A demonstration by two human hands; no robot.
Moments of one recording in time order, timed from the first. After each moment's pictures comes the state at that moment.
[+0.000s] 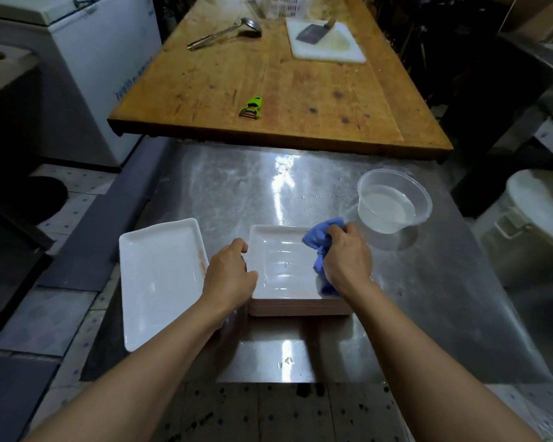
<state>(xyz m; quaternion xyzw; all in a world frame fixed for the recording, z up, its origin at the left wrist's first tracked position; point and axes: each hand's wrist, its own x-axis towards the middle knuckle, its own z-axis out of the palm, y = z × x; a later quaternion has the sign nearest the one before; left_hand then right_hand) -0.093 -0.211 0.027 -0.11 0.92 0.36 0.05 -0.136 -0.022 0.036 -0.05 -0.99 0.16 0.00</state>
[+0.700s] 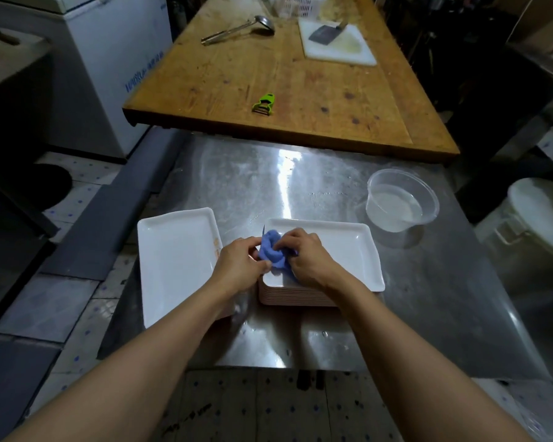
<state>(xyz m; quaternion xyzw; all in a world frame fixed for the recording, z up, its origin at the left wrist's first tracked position) -0.085 -0.227 0.038 -0.09 0.87 0.48 0.10 -0.117 -0.083 0.048 0.15 -0.94 0.26 -0.16</state>
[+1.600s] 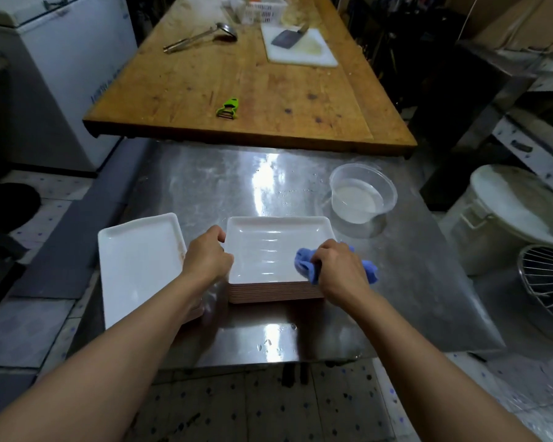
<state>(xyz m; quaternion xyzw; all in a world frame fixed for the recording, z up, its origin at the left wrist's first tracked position) -0.099 -0.211 0.035 -0.15 0.92 0.35 0.08 -0.079 0.014 0.055 0.08 -0.99 0.09 -0.07</state>
